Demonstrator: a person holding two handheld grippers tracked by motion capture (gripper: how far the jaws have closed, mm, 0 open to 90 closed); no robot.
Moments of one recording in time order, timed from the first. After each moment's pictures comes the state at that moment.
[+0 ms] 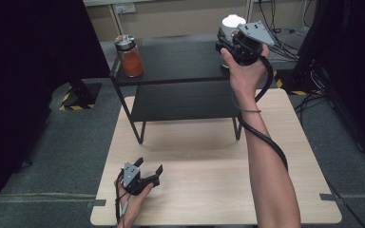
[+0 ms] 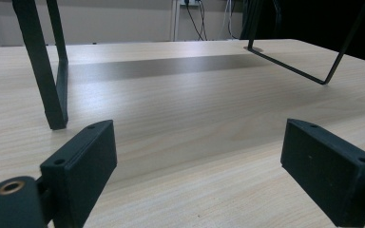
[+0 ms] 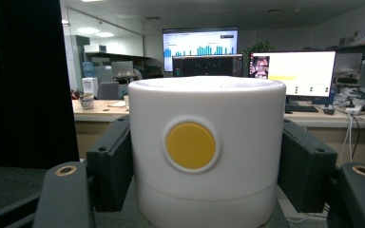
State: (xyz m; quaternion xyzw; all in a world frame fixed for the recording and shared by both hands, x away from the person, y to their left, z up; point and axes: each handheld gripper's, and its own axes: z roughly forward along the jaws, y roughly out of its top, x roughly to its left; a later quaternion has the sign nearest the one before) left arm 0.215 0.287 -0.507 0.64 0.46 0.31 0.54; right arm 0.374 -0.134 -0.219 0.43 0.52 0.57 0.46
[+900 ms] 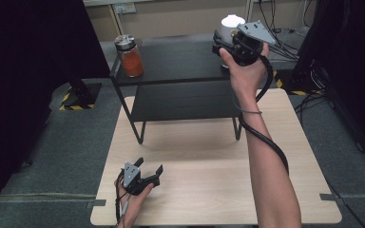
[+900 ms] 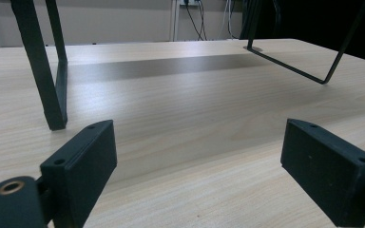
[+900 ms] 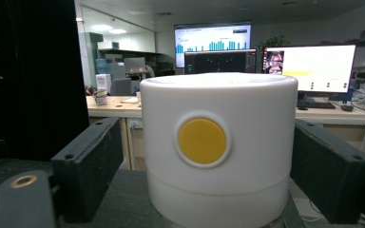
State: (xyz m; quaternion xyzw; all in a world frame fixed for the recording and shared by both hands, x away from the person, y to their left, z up) left arm 0.215 0.287 -0.507 0.64 0.46 0.31 0.54; right arm 0.375 -0.142 -0.215 0.42 0.54 0.58 0.44
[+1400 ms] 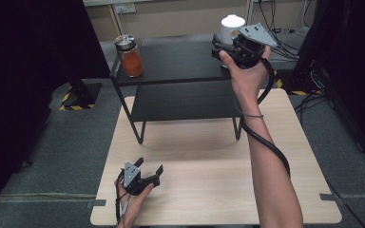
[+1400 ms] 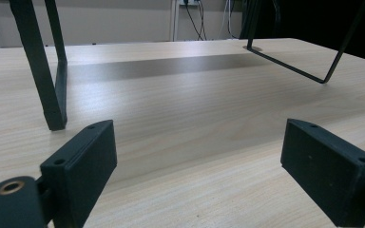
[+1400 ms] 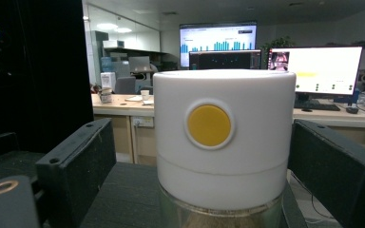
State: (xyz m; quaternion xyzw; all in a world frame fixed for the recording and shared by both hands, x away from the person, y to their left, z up) left arm 0.215 0.286 -0.507 0.64 0.45 0.31 0.54; right arm 0.366 -0.147 -0.217 0.41 0.54 0.58 0.44
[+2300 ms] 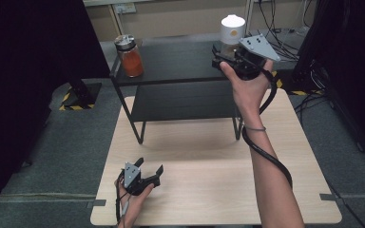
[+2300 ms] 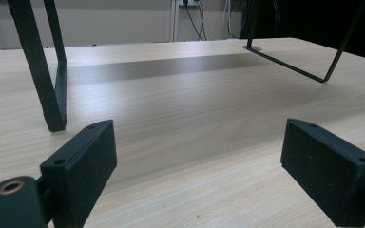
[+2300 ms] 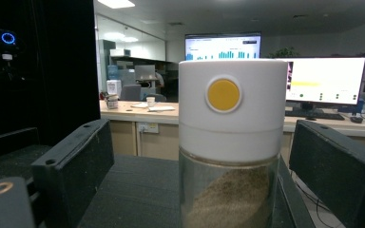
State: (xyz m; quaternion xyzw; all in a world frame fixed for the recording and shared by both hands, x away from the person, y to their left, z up) left arm 0.214 0.285 -0.507 0.64 0.45 0.31 0.54; right arm 0.341 -0.151 -0.235 0.40 0.54 0.60 0.44
